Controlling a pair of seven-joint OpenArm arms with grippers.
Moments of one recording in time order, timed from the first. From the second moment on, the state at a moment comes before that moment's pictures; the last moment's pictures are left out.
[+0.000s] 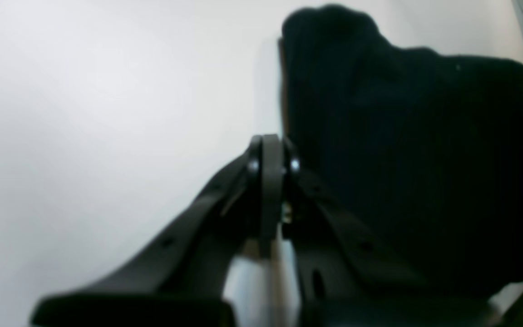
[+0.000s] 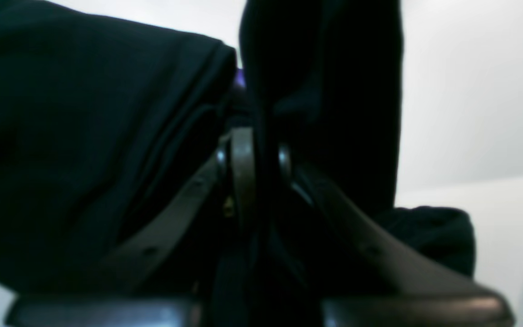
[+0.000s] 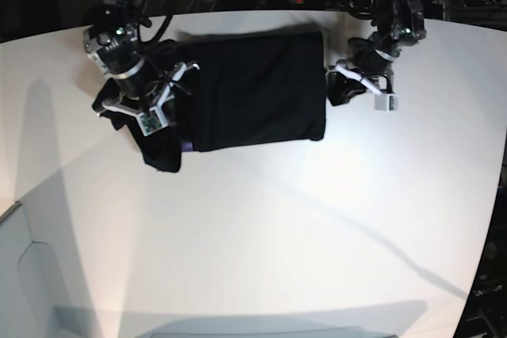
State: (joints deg) left arm 21.4 -9.4 -14.6 91.6 -39.7 -23.6 34.0; right arm -18.9 -9.6 12.4 115.3 -9.2 39.7 -39.3
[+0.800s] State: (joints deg) left arm 19.1 -7.2 -14.7 91.1 -39.7 -23.6 34.1; right arm -13.0 -9.1 -20.6 110.2 -8.6 39.7 -38.8
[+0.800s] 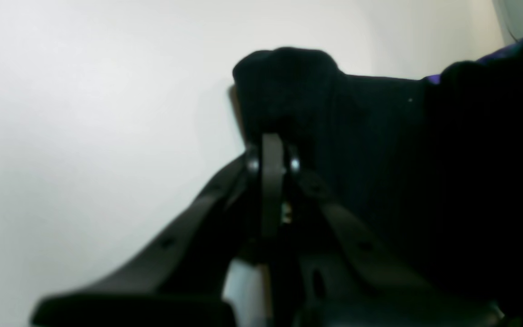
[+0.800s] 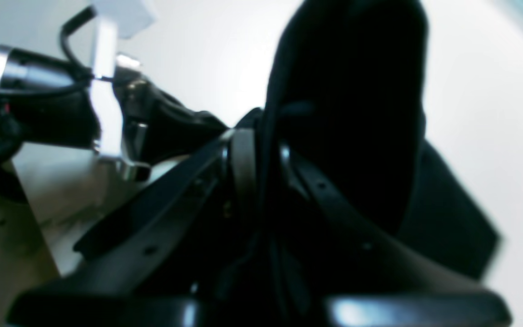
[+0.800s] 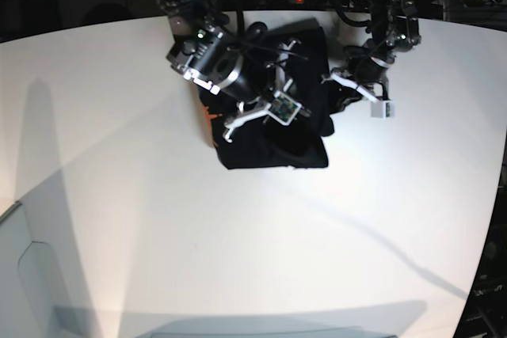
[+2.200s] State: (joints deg) left arm 22.8 -7.3 -24.0 98.8 -40.0 -23.6 34.5; right arm -9.4 -9.2 -15.2 115.1 -8.6 39.7 -38.6
